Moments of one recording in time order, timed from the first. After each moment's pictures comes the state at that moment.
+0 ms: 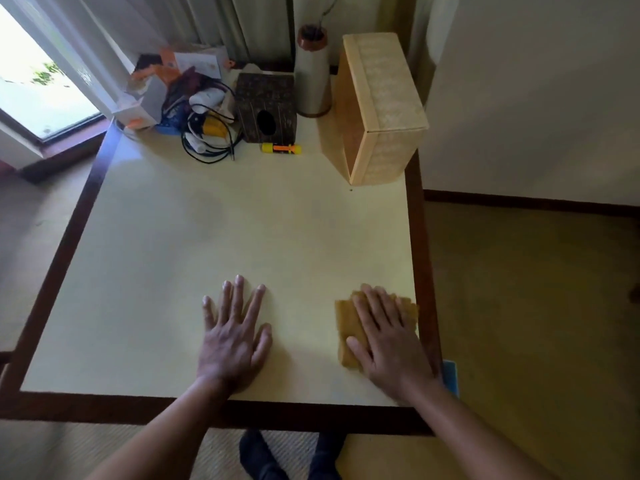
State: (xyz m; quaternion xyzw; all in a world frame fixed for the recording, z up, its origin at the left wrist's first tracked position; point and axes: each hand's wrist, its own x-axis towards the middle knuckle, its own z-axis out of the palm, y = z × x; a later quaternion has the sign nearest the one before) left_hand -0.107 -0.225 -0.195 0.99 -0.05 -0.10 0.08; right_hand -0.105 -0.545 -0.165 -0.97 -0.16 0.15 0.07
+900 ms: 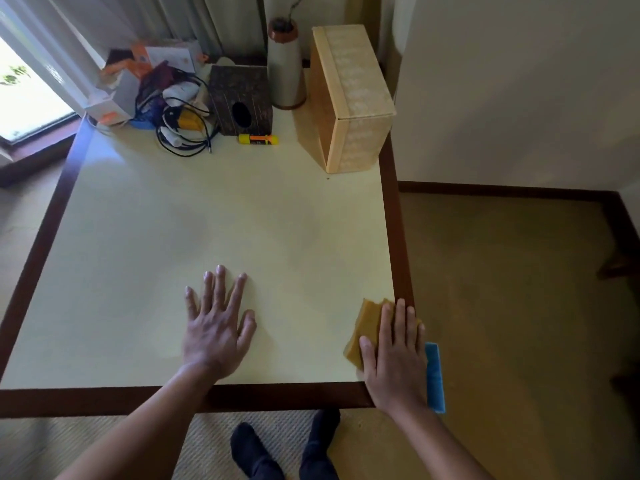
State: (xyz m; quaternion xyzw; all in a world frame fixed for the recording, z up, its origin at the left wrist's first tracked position) left_hand -0.113 -0.230 -0.193 0.99 -0.04 -0.10 0.06; right_hand -0.183 -0.556 -0.169 -0.98 0.08 0.13 0.10
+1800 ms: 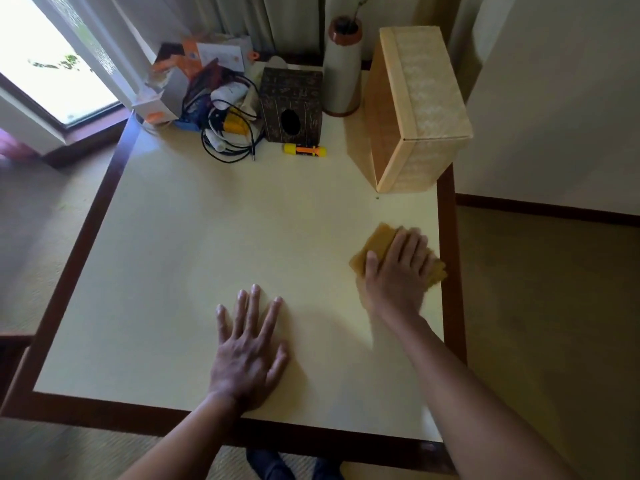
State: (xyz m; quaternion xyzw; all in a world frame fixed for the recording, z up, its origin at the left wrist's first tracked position) left_hand -0.107 -0.227 -0.190 0.99 -0.06 -0.09 0.09; right_hand 0.036 -0.489 -0.174 -0.98 0.11 0.08 0.11
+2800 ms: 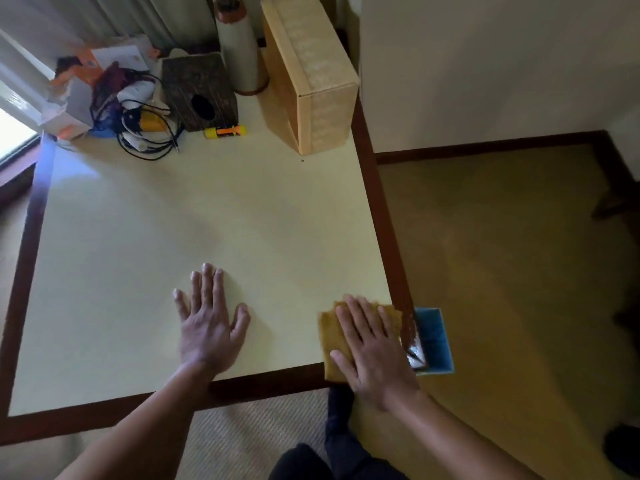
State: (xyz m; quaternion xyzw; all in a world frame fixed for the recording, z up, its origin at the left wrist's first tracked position) left_hand -0.105 -0.227 -0.195 0.99 -0.03 -0.09 0.08; right_hand -0.203 -0.537 -0.175 -0.98 -0.10 0.12 0.10
